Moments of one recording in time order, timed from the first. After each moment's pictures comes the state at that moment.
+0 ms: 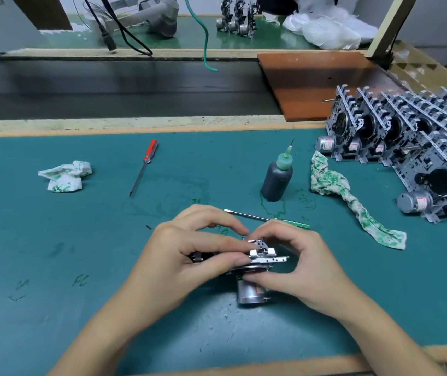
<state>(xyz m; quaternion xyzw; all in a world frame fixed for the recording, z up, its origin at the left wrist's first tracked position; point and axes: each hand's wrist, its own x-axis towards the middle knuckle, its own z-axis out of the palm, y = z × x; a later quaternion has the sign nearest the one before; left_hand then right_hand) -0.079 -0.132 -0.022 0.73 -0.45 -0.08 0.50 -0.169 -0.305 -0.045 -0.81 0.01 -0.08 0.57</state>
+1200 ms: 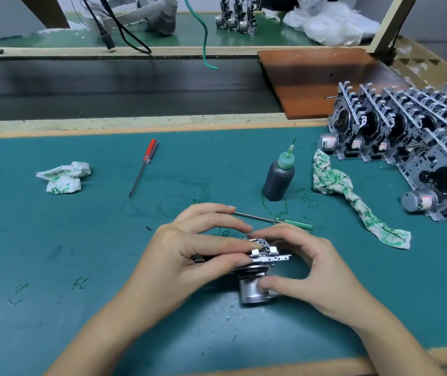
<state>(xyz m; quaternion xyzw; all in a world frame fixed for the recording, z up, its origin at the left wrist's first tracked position) -0.077 -0.132 -0.027 0.74 -0.45 -0.08 0.50 -0.178 -0.316 -0.055 -0.81 0.01 -0.06 0.58</state>
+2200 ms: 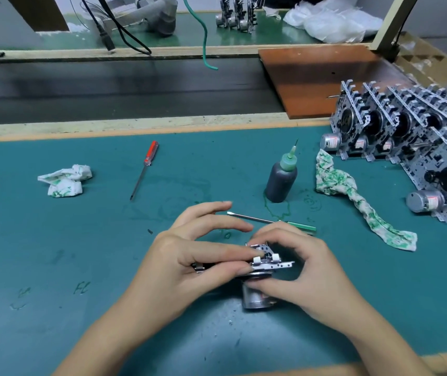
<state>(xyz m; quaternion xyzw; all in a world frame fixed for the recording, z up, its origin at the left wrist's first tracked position) -0.076 -0.131 -0.028 0.73 -0.46 -0.08 0.50 -0.172 -0.300 -0.049 -0.82 0.01 -0.11 0.56</state>
